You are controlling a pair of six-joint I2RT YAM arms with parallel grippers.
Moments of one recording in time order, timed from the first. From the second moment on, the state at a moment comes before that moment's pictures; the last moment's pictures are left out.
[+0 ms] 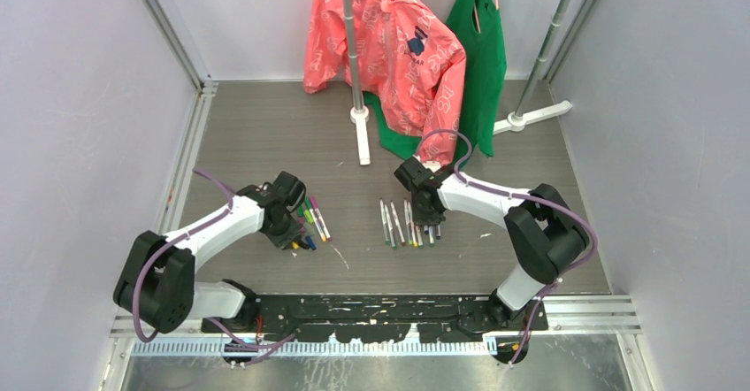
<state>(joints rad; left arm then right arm) -0.48 1.30 0.70 -0.81 -0.19 -1.22 0.68 1.61 0.96 -0.67 0.25 0.65</state>
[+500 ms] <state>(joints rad) -0.48 1.33 0.70 -0.81 -0.19 -1.23 0.68 1.63 0.96 -0.66 0.24 0.64</state>
